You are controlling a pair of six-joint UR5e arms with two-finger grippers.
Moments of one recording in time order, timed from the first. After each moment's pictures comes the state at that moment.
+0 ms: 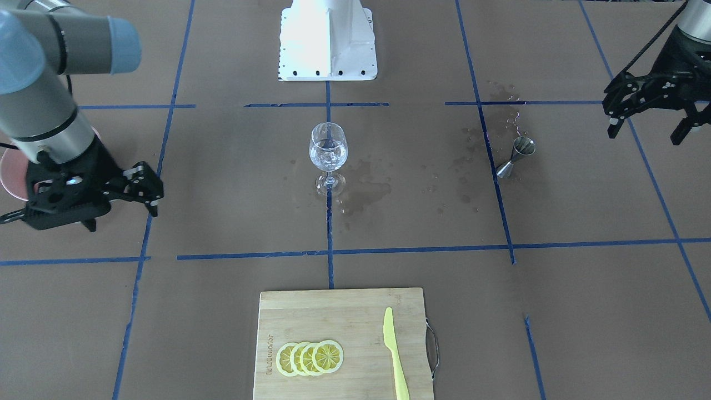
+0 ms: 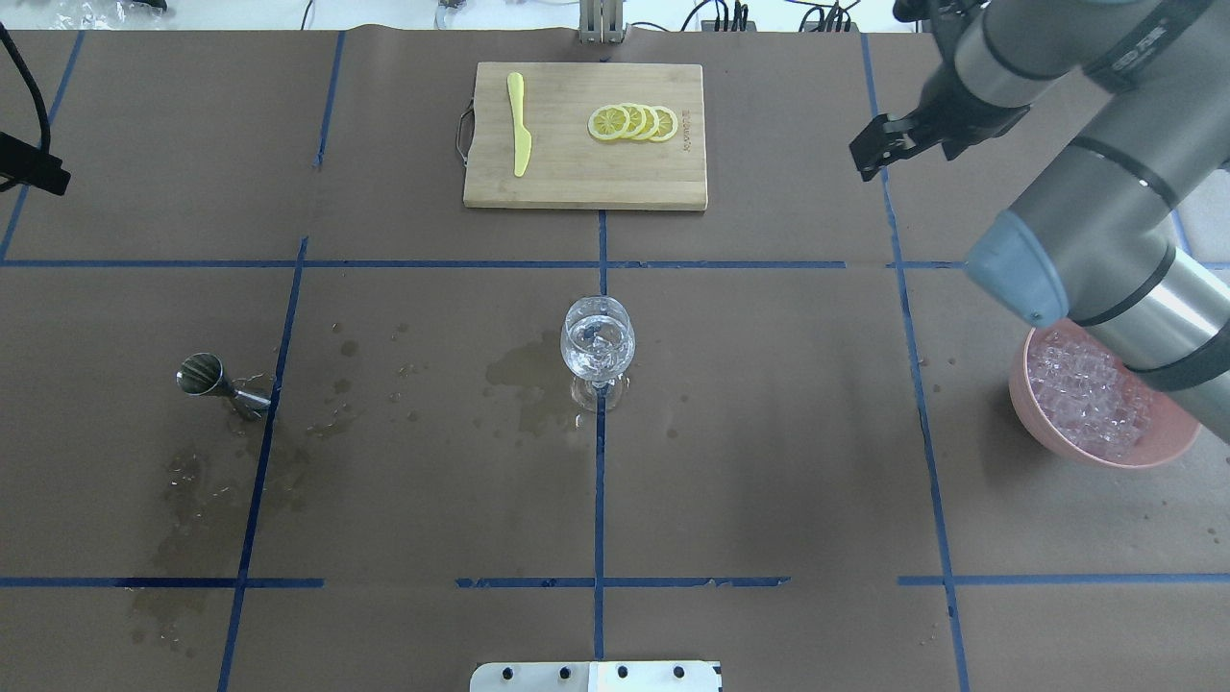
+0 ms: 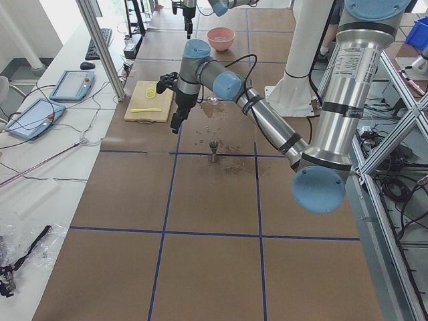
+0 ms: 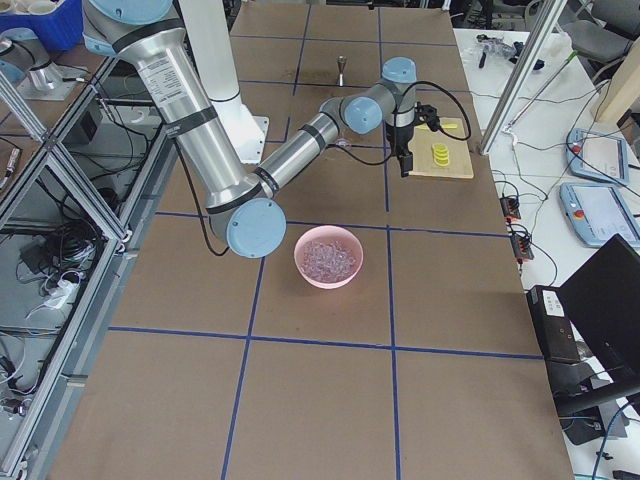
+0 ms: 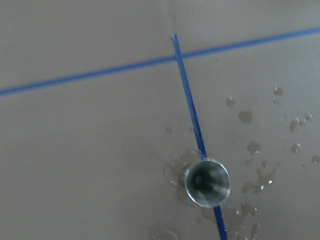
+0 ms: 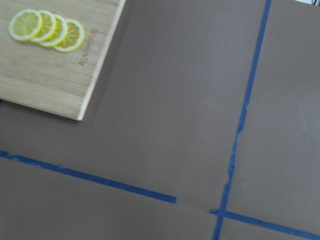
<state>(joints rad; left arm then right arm) -1.22 -1.79 -2.10 -1.41 -2.09 -0.34 1.05 -1.10 1.75 -1.64 2.11 0.47</state>
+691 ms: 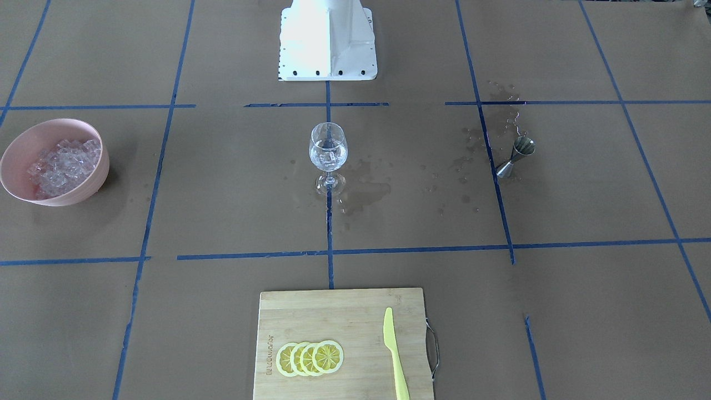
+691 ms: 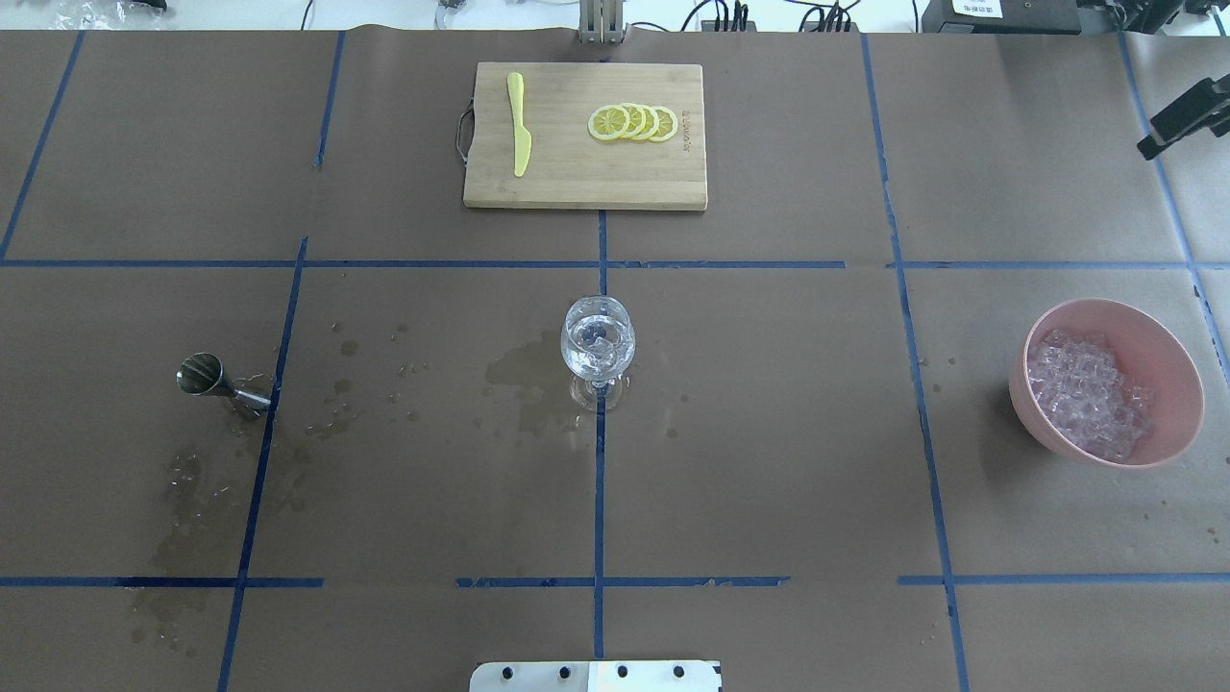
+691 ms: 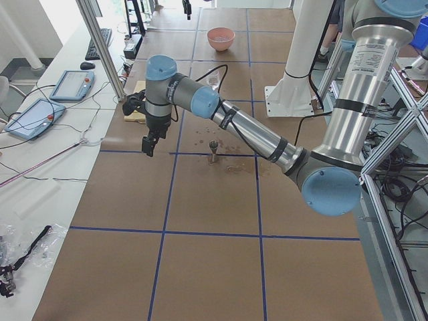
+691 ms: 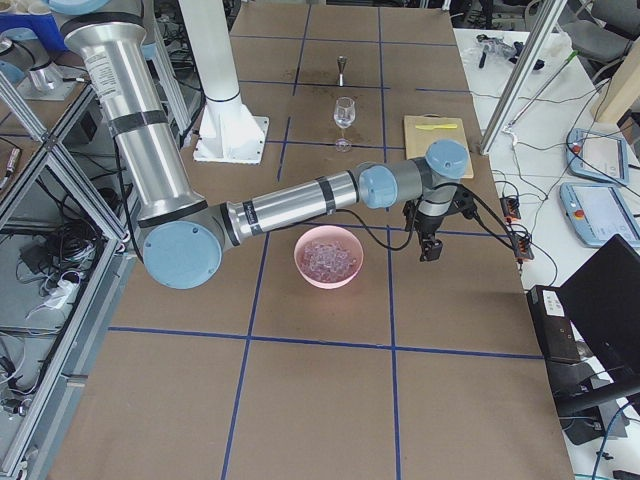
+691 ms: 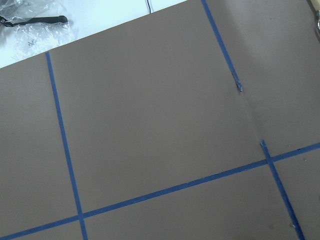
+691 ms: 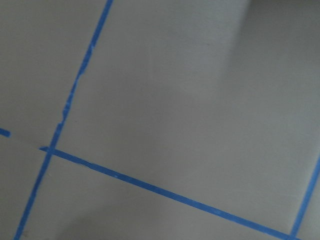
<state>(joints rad) -1.54 -1.79 -1.80 -1.45 -2.30 0.06 1.40 -1.27 1.56 -1.64 2.35 -0.05</state>
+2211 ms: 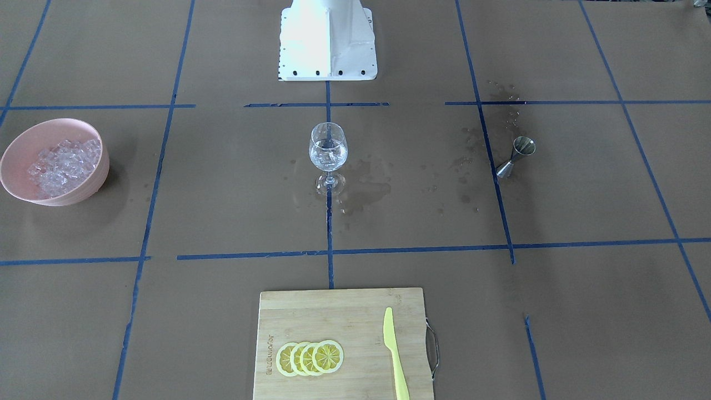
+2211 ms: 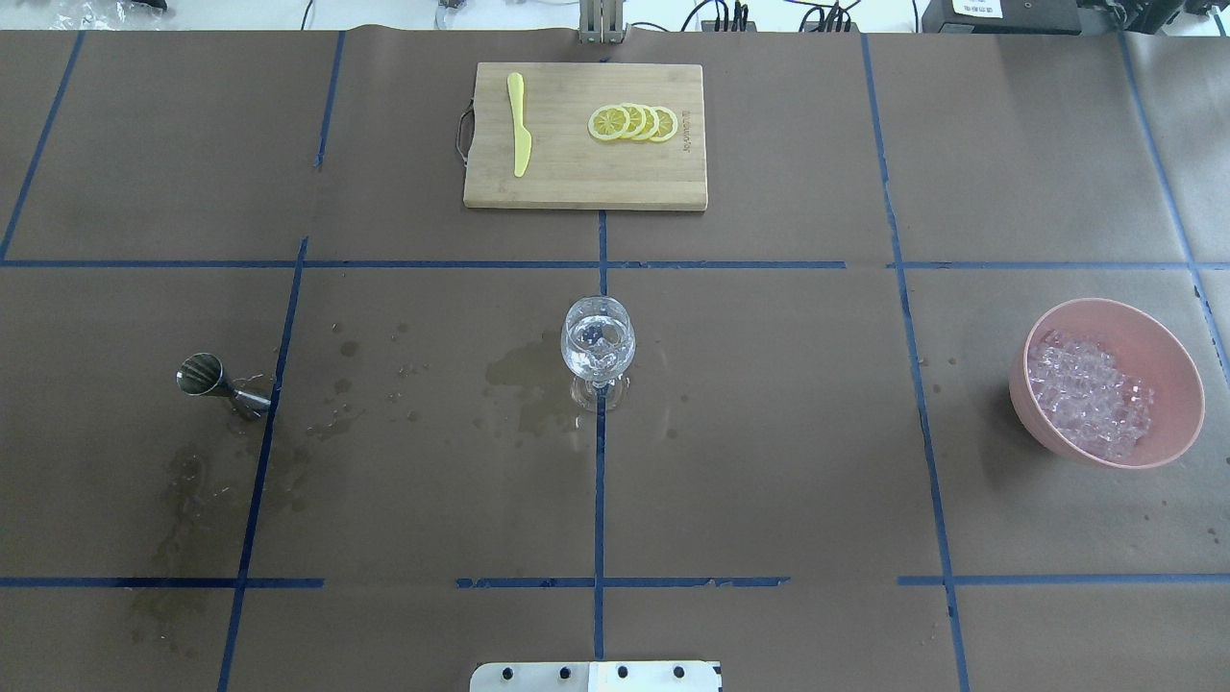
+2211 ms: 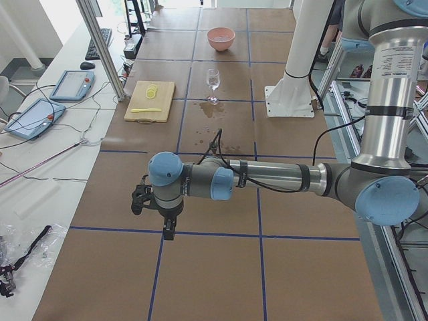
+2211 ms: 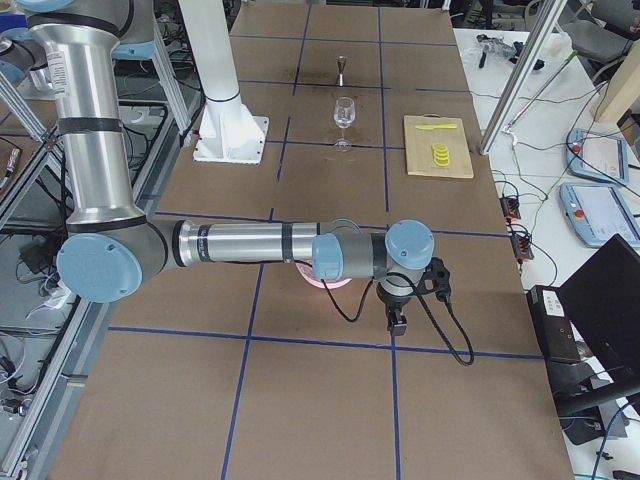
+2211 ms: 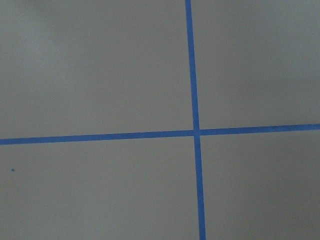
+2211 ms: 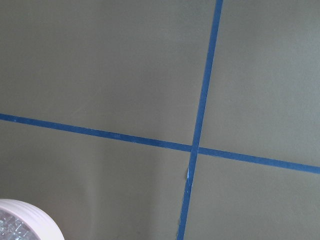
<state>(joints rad) -1.60 -1.61 -1.58 -1.62 -2.32 -0.08 1.56 -1.47 1.53 -1.56 2.41 -0.08</state>
